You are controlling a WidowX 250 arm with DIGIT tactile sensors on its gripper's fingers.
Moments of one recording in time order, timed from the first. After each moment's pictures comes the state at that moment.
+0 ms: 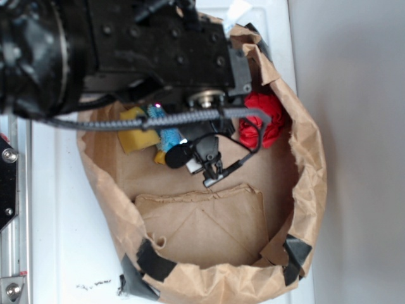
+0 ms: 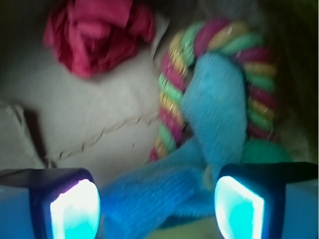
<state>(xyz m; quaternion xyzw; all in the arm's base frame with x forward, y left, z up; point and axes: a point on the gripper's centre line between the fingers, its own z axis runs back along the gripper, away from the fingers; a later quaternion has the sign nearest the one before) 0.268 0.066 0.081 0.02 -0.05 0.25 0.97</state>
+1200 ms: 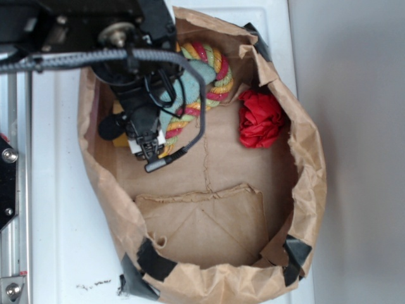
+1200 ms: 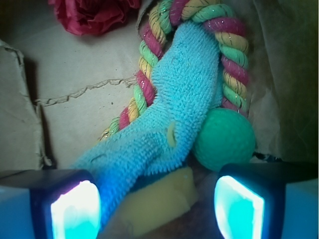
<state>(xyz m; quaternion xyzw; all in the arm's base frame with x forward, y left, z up) 0.228 0.080 0.094 -0.02 -0.07 0.18 0.98</state>
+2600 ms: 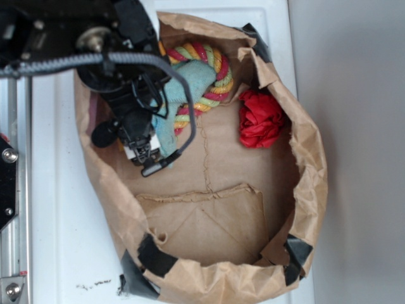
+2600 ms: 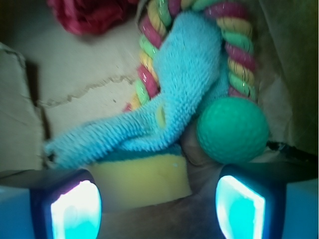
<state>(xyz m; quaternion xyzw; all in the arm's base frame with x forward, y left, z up) 0.224 0.063 0.076 -0.02 -0.08 0.16 0.98</state>
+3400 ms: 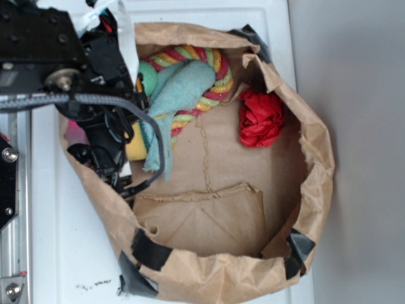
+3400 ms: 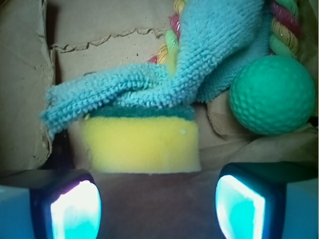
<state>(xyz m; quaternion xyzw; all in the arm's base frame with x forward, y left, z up) 0.201 0.049 0.068 -0.03 -0.06 0.11 0.99</state>
